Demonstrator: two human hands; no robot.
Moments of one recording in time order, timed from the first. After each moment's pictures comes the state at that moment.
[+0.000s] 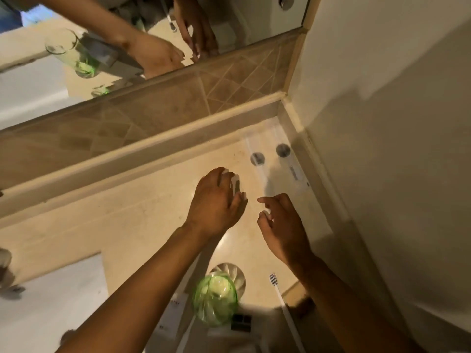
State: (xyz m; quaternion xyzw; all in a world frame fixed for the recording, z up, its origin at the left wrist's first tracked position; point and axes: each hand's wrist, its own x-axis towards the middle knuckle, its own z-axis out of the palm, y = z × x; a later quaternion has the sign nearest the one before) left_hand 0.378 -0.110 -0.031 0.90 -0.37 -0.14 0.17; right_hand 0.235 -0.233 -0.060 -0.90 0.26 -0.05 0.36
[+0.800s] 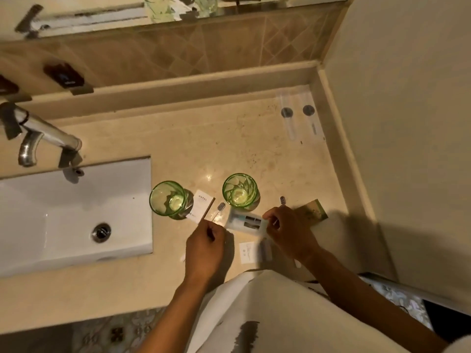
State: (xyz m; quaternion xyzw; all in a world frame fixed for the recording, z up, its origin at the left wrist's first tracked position) left_hand 0.114 0.068 0.012 0.86 0.13 -0.21 0.44; right_hand 0.080 -0.143 -0.033 -0.92 0.14 0.12 0.34
